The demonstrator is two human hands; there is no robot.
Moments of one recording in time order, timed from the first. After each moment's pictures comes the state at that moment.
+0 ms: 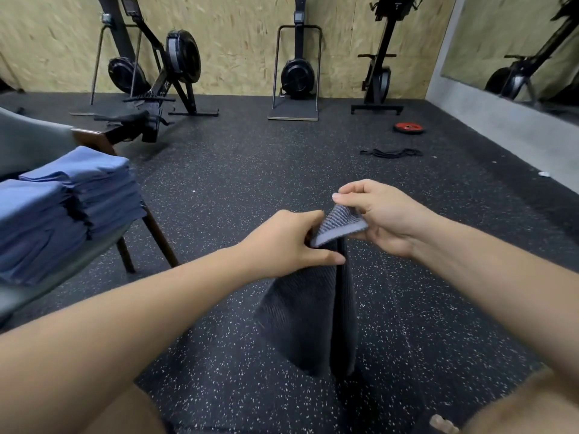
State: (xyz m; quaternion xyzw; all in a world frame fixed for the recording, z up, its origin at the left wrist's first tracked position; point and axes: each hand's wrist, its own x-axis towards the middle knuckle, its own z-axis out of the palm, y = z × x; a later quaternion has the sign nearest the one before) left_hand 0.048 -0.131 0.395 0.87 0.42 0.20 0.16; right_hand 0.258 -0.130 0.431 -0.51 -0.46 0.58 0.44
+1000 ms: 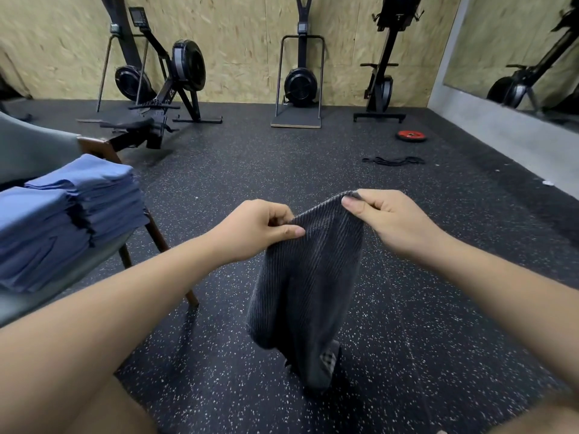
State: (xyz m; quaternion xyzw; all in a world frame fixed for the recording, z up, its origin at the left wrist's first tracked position) left_hand -0.002 -0.091 0.403 0.82 0.45 0.25 0.24; right_hand 0.281 -0.132 0.429 -0.49 -0.77 0.22 0.34
